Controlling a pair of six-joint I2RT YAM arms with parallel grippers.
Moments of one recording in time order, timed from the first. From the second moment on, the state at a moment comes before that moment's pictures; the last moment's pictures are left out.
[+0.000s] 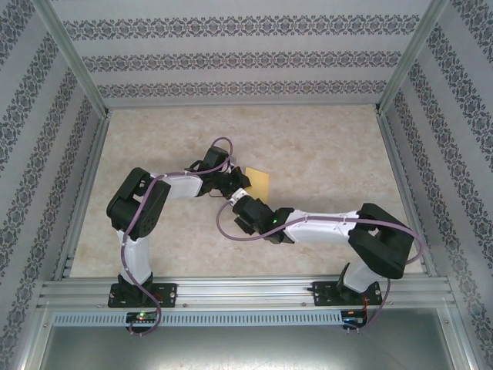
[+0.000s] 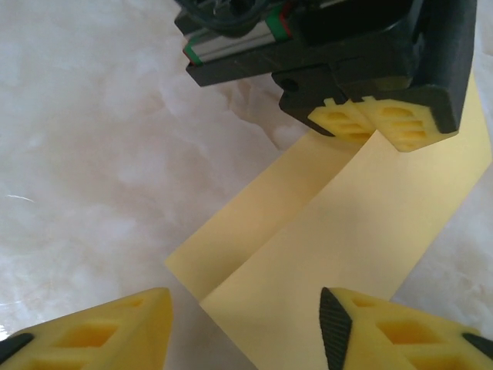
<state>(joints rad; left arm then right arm) -0.48 1.95 1.09 0.07 0.58 -1.08 1.03 1.59 0.82 -0.17 0.38 0.13</state>
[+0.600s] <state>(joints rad) -0.48 1.95 1.09 0.05 0.58 -1.07 1.04 1.56 0.83 -0.18 0.44 0.14</state>
